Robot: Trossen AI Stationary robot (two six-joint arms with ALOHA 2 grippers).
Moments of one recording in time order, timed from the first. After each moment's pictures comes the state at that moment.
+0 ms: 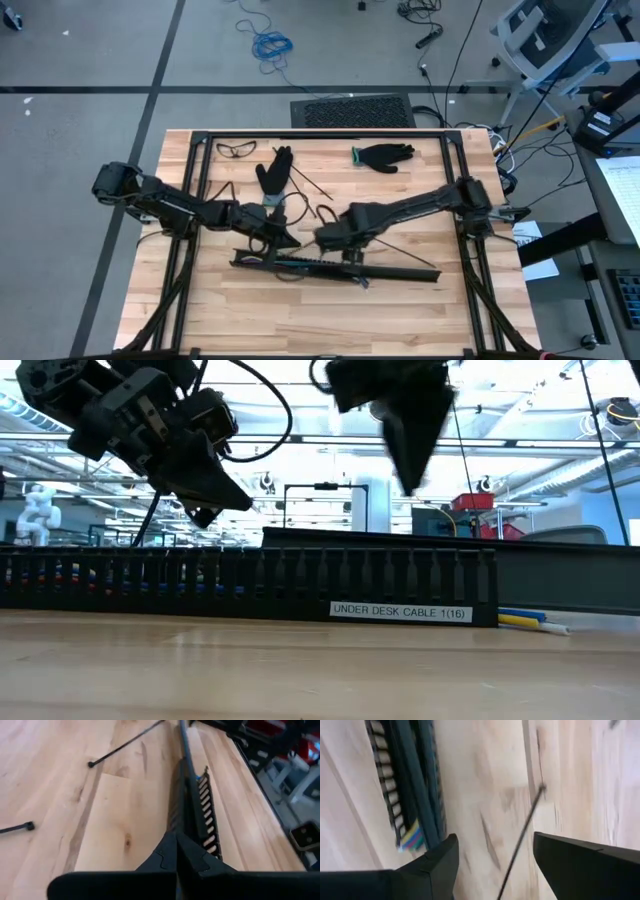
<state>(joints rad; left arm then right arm) -0.10 1.35 0.44 0.45 0.17 -0.32 0.21 1.99 1.78 -1.33 0.09 0.42</state>
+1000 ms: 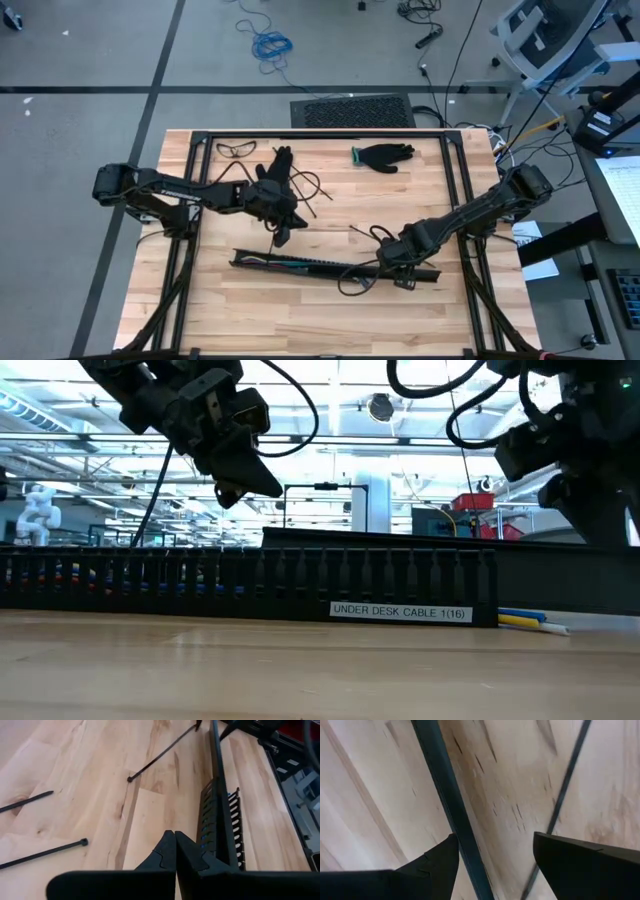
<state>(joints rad) 0.07 1.35 0.68 0.09 0.24 -0.28 0.39 1.53 0.92 -0.91 -0.11 0.72</state>
